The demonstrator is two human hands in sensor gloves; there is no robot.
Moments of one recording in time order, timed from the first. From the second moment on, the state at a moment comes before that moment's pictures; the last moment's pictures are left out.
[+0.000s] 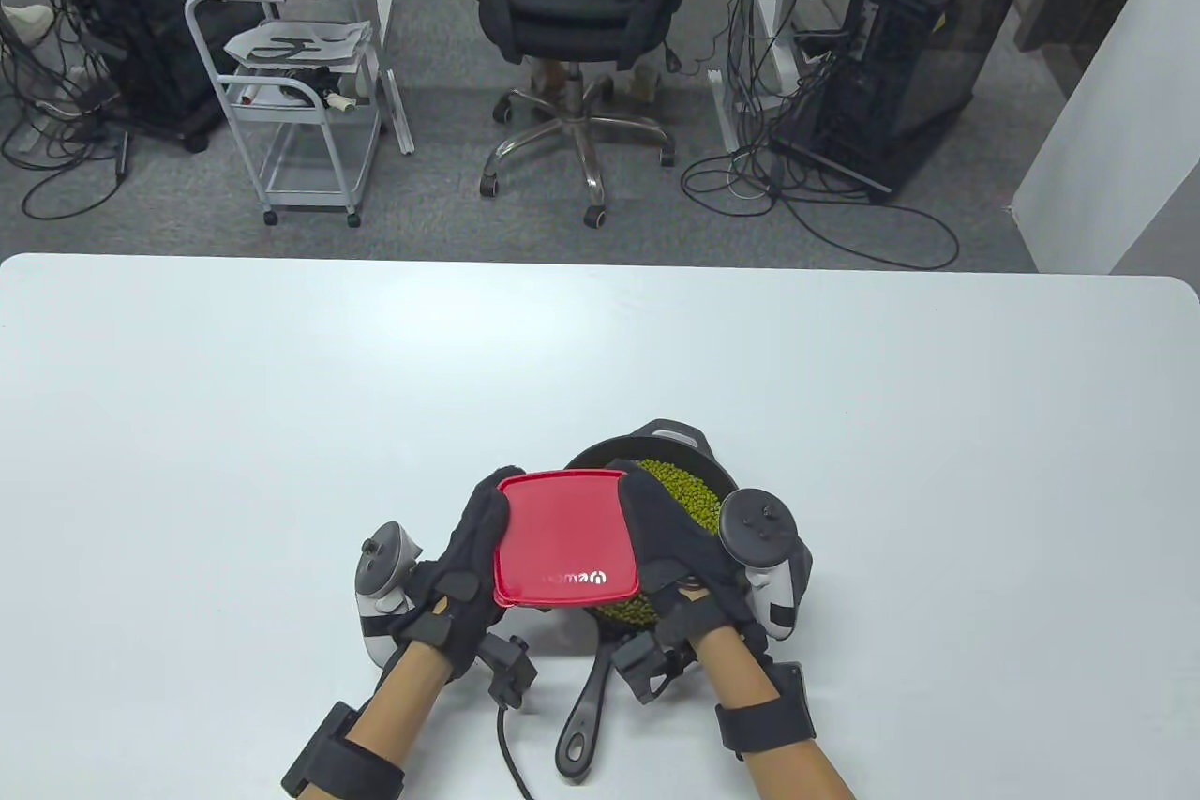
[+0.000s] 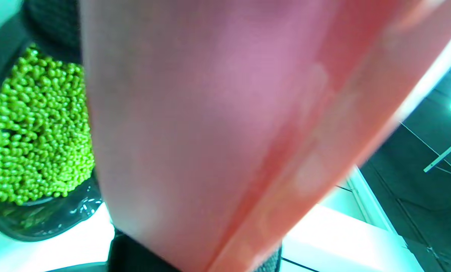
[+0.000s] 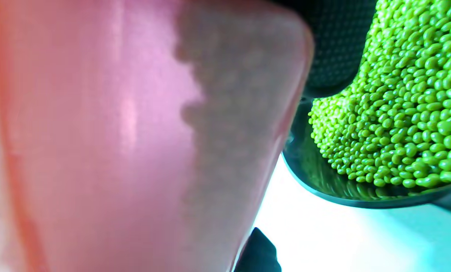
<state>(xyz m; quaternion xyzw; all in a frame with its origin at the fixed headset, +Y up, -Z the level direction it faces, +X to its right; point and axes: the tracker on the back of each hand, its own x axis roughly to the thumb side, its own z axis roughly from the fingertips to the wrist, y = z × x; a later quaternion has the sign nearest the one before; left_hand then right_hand) -0.168 -0.786 -0.296 -0.16 -0.04 0.80 0.57 0.091 -0.738 -0.306 0.02 0.10 0.79 0.61</state>
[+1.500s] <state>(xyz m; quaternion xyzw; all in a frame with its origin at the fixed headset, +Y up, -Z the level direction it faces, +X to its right) -0.163 -0.772 -0.283 -0.23 -0.10 0.74 0.62 0.102 -0.748 -0.295 -0.01 0.08 0.78 0.62</state>
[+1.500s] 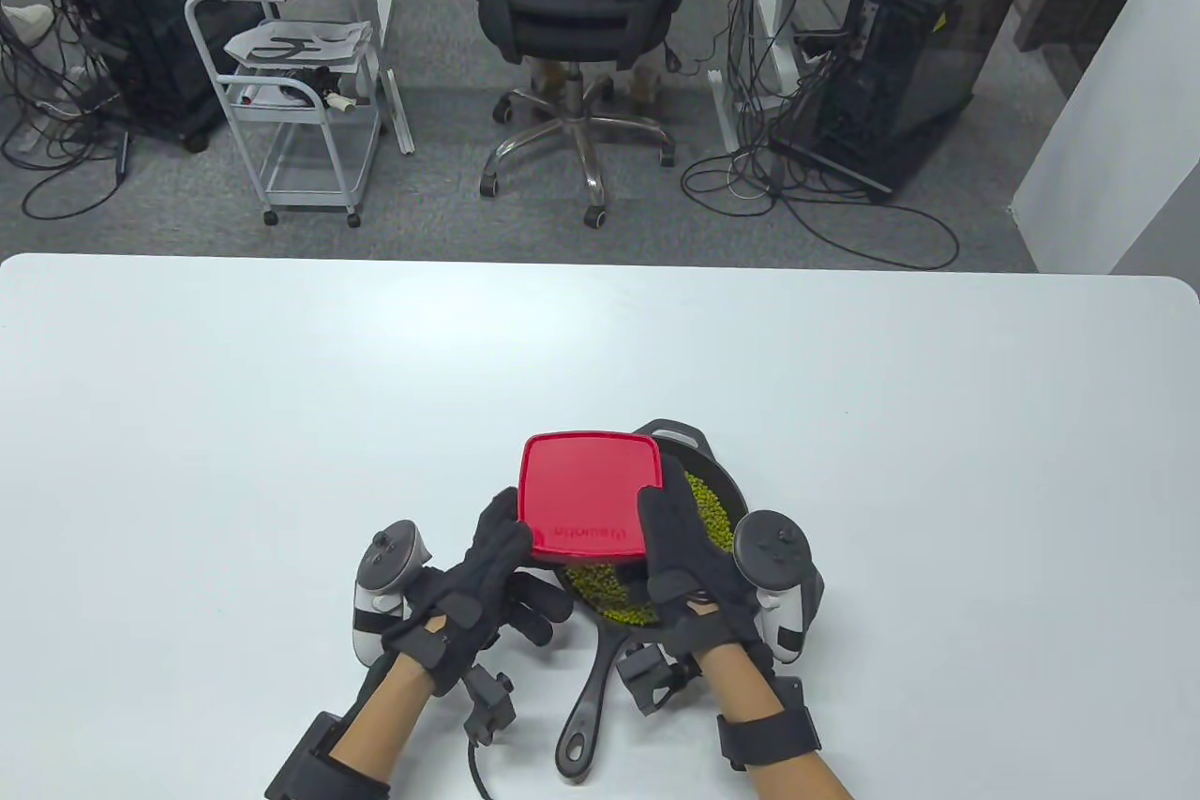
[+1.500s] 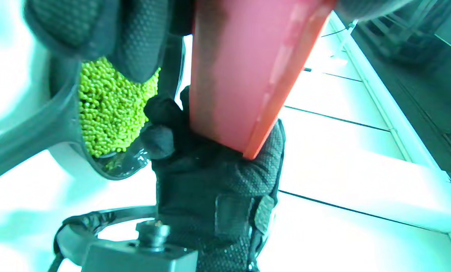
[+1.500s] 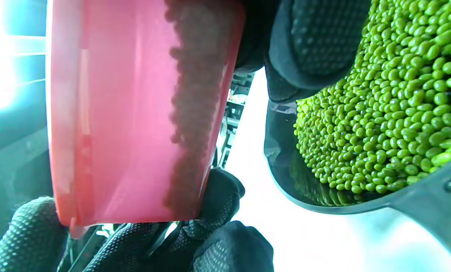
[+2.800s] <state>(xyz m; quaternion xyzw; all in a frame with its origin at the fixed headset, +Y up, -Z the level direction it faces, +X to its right) -0.246 -0.761 -0.291 -0.03 0.05 0.76 0.65 0.110 -0.735 -0.297 0.04 0.08 0.77 0.63</state>
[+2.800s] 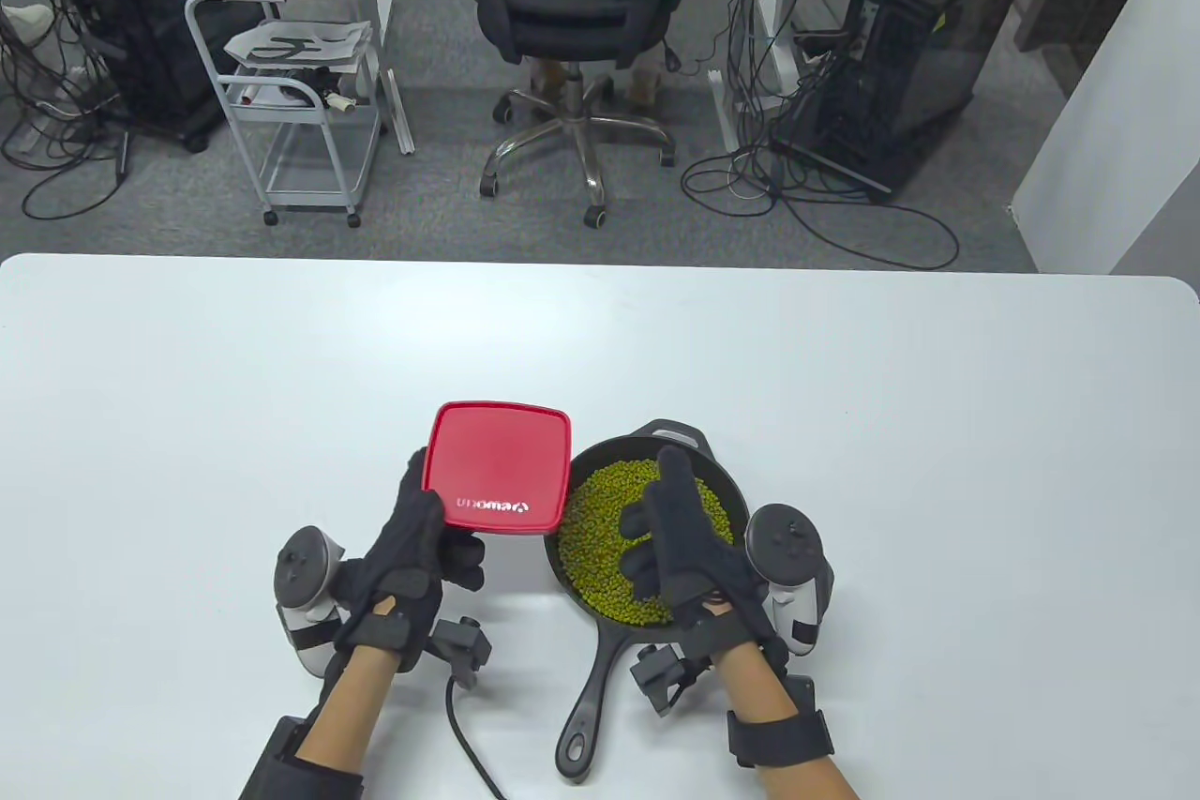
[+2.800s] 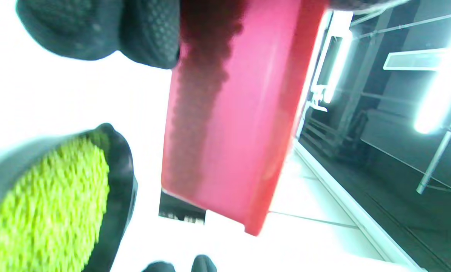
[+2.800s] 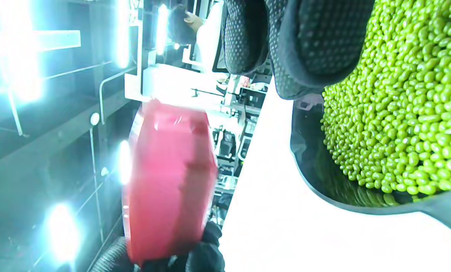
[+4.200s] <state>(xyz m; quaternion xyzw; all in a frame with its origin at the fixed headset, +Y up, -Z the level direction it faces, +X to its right) -0.288 -0.803 -0.302 -0.08 0.25 0.65 0.71 0.109 -0.737 -0.295 0.05 0.10 0.77 0.62</state>
